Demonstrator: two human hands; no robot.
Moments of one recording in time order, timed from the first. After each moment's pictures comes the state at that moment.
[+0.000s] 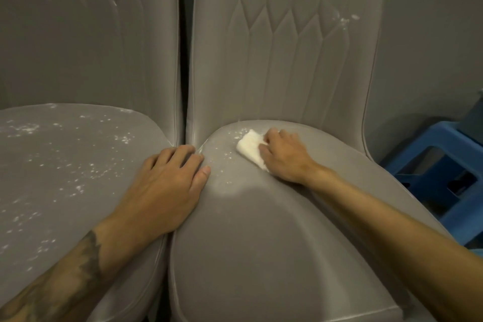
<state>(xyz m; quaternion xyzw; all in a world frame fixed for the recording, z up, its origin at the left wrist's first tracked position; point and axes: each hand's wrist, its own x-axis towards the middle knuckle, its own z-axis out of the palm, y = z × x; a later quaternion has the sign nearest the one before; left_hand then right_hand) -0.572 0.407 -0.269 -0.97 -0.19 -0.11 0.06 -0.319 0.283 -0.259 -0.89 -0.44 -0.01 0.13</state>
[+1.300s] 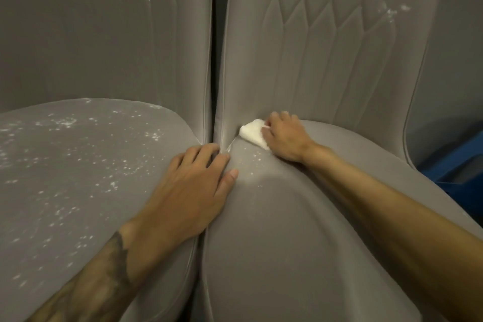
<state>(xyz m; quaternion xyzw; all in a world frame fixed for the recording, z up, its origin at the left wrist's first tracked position) -0.577 0.407 -0.266 -0.96 -0.24 -0.15 -0.05 -0.313 0.363 -0.259 -0.86 -0.51 -0.04 0.10</state>
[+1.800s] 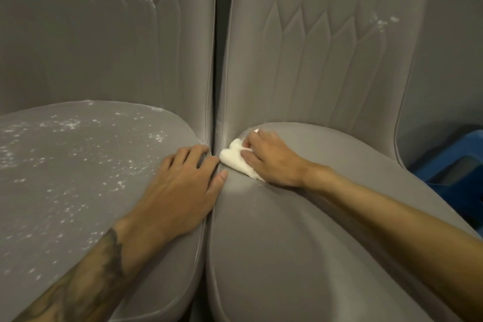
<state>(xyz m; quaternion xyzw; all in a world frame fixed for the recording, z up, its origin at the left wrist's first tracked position) -0.593 0.415 -0.262 -0.96 -0.25 -0.12 -0.02 -0.364 0.338 -0.262 -0.77 -0.62 -0.01 0.15</state>
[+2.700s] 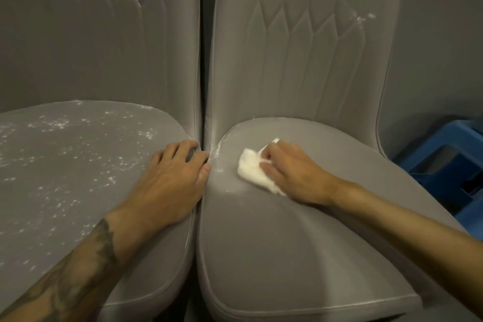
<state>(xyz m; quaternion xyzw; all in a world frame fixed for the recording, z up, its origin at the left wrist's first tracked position) -0.594 0.422 -0.270 -0.97 -0.22 -0.10 0.01 -0.372 0.257 -0.251 -0.79 -0.60 -0.01 0.12</state>
